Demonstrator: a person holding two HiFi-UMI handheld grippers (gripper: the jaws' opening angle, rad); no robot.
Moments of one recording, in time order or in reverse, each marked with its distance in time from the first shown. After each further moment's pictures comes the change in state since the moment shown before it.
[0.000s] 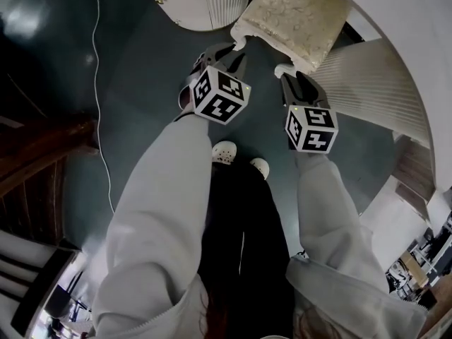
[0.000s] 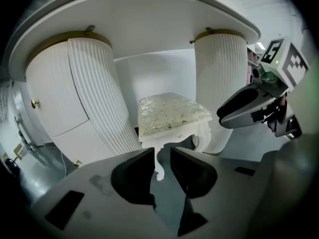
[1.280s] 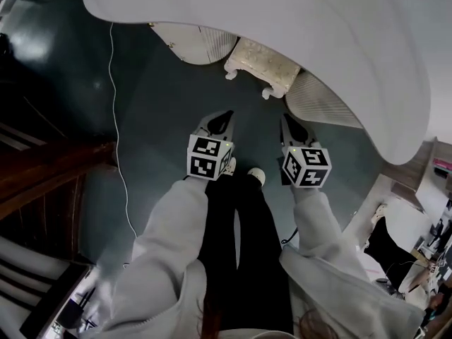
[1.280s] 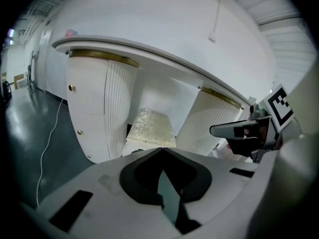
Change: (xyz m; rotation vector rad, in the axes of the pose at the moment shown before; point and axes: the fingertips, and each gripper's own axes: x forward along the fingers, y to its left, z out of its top) left arm -0.158 -0.045 0.059 -0.475 -0.086 -0.122; right arm -0.149 0.026 0.077 0.164 -0.024 0.012
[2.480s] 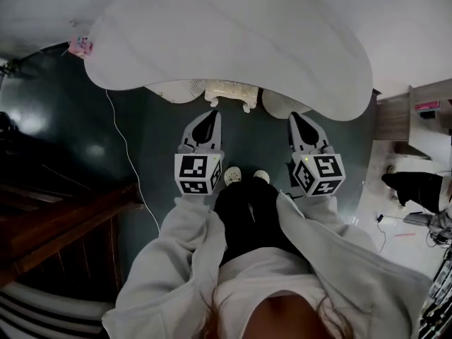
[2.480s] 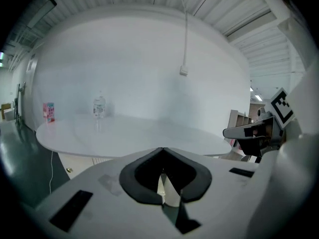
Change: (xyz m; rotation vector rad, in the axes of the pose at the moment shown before) left arm -0.138 -0.102 0.221 0.224 -0.273 -0.070; right arm -0.221 0.007 0.178 0.058 -0.308 -0.181
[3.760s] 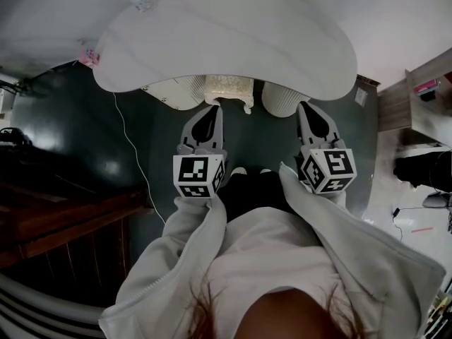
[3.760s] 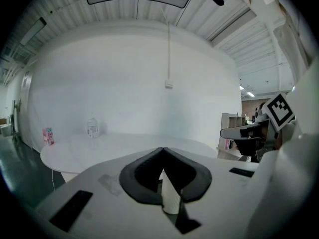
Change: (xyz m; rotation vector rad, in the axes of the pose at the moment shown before) left arm -0.061 -0.093 0.061 0.116 -0.101 -0.024; right arm -0.112 -0.021 0.038 0.001 -0.174 -0.049
